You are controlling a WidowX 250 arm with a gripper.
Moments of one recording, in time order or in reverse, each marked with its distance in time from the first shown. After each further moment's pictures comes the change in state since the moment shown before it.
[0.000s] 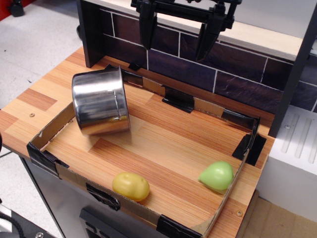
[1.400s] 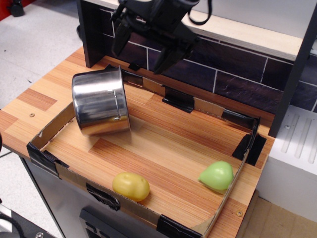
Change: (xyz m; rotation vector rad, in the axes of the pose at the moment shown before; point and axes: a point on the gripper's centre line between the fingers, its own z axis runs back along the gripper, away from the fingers) arm 0.036 0.045 -0.052 0.342 -0.208 0.072
